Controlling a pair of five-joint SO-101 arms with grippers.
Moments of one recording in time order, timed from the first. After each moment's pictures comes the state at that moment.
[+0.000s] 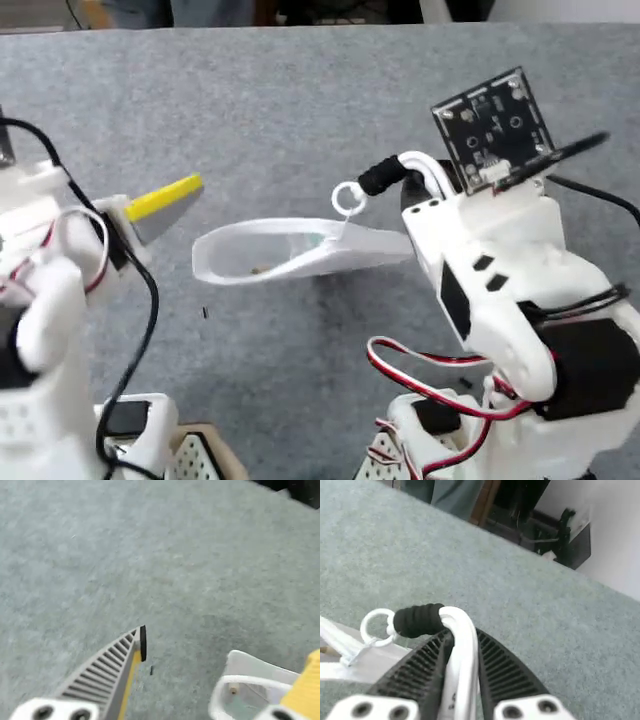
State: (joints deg) left arm -9.3 -47.3 -3.1 100.4 16.4; right arm -7.7 -39.8 -16.0 97.4 18.2
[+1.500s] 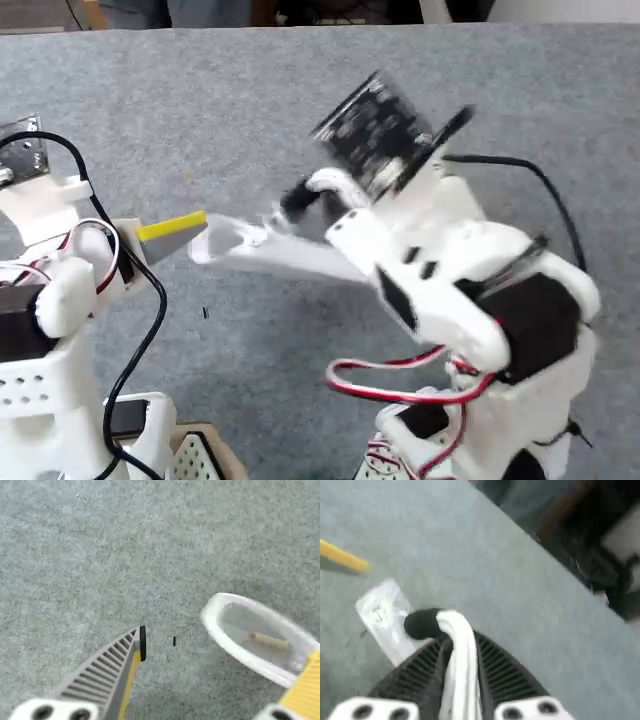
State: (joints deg) left arm -12.3 -49.5 10.8 100.4 10.9; right arm -26.5 -33.1 -17.5 96.0 22.5
